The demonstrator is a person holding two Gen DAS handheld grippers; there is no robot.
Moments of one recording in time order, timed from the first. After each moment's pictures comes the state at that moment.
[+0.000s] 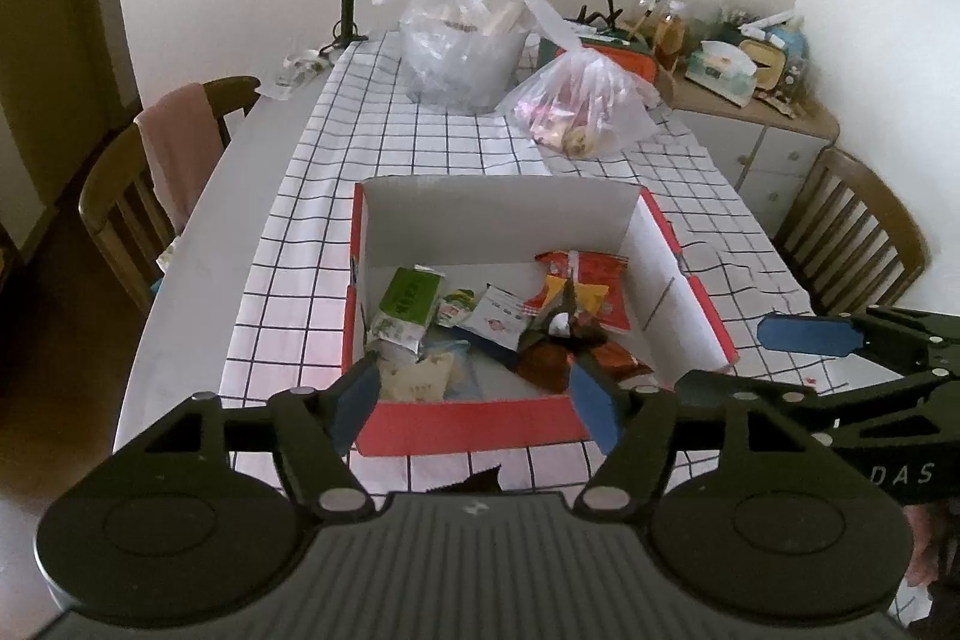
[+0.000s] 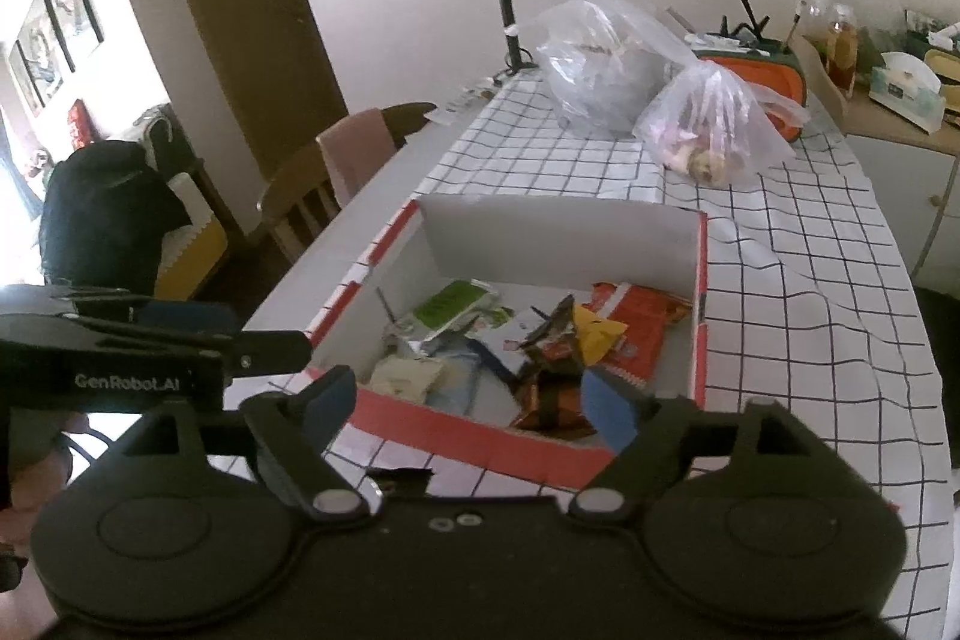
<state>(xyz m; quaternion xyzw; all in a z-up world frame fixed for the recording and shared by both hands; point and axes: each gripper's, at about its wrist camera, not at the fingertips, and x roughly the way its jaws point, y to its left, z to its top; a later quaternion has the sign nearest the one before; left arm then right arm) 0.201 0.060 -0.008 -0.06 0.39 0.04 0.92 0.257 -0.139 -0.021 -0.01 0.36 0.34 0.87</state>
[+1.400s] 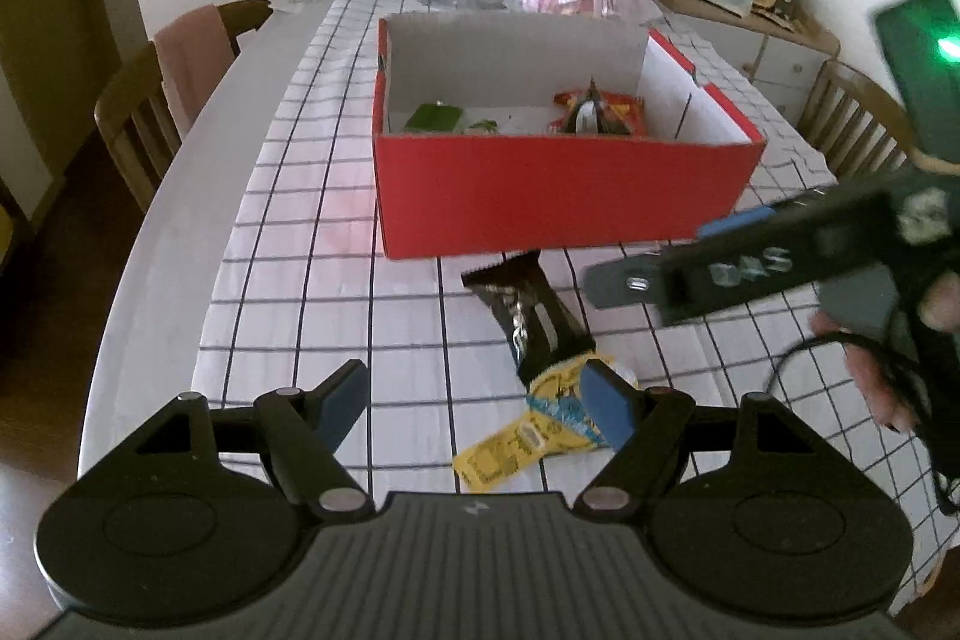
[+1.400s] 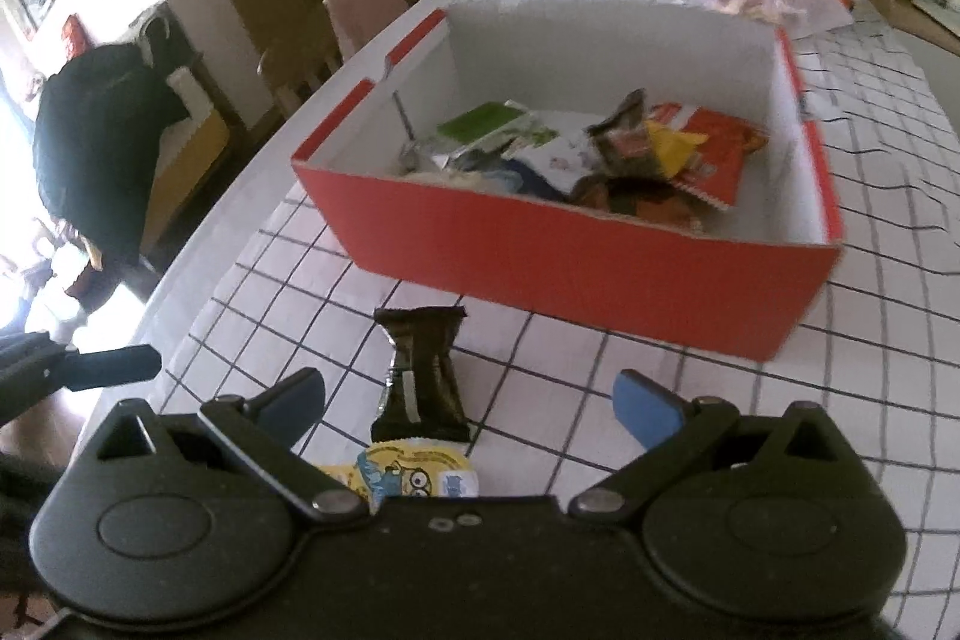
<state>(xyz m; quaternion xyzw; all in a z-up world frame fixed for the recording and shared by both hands) 0.110 0.056 -0.102 -0.04 0.43 0.04 0.90 0.237 -0.089 -0.121 -0.06 0.46 0.35 0.82</state>
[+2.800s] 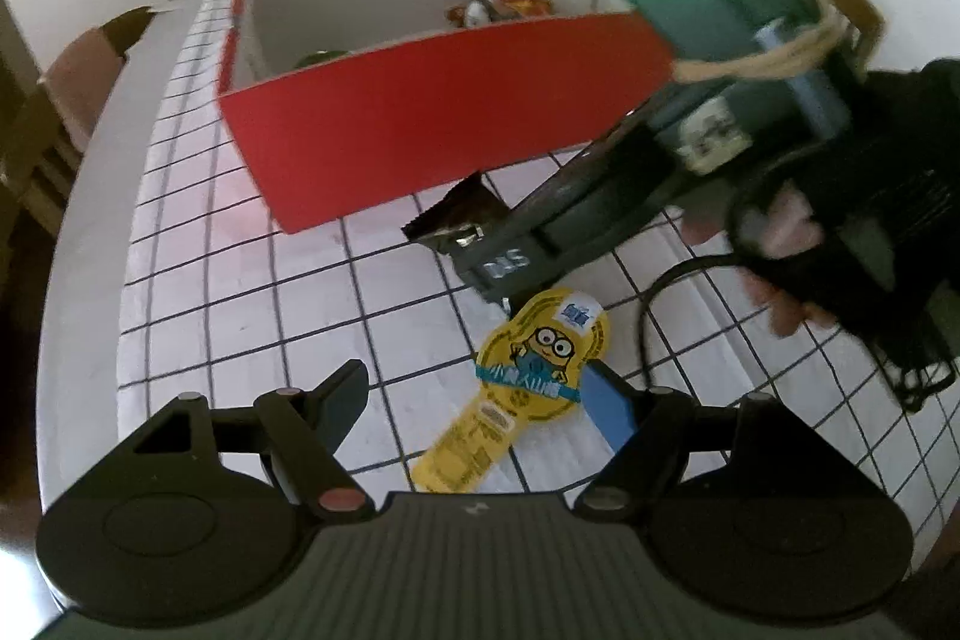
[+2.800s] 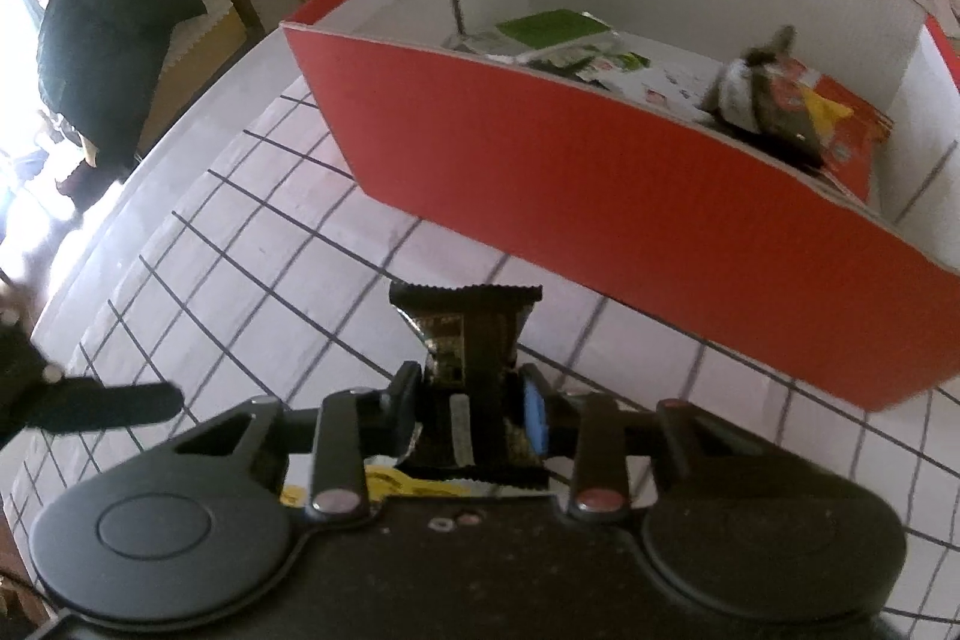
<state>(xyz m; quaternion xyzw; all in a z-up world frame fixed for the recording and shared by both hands) 0.139 0.027 -0.144 0.05 0.48 -0.06 0.87 0.255 -0.046 -0.171 -0.14 0.49 0.37 0.78</state>
